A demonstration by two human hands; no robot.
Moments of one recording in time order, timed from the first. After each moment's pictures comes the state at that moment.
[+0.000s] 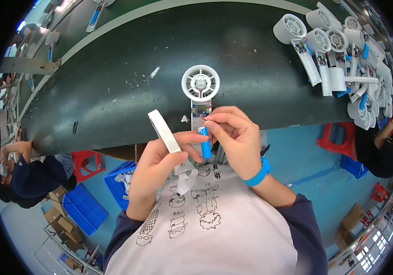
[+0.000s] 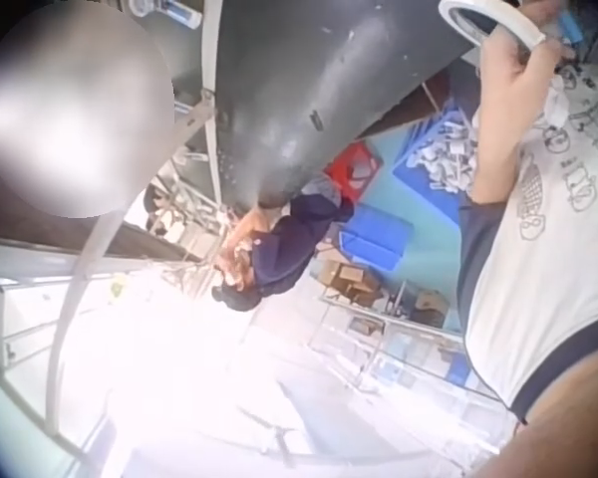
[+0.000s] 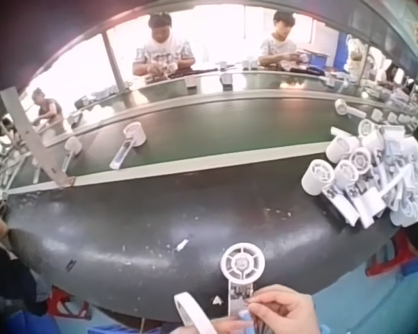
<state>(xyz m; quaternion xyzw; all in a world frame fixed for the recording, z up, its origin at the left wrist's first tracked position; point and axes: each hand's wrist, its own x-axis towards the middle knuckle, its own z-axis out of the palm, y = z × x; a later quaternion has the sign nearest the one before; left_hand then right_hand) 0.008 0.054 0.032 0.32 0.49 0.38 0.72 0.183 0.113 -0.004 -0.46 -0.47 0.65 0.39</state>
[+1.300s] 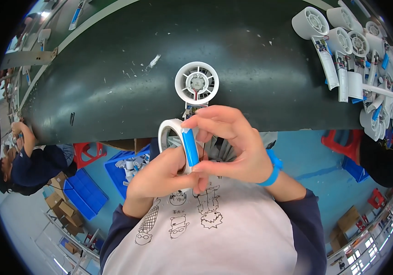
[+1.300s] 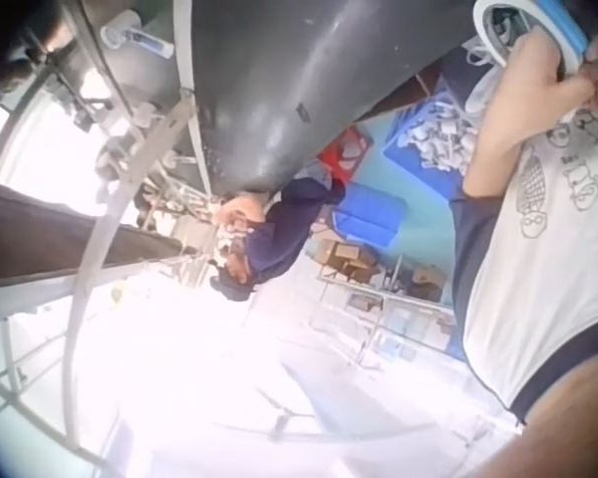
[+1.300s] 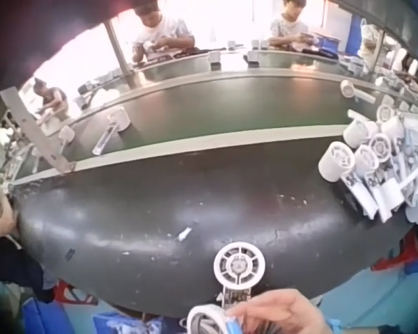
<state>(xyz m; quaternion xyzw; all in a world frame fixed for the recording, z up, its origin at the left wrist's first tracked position) 0.013 0.059 0.022 0.37 0.44 0.25 0.78 0.197 0.136 -0.007 -0.19 -0.63 0.69 0.31</state>
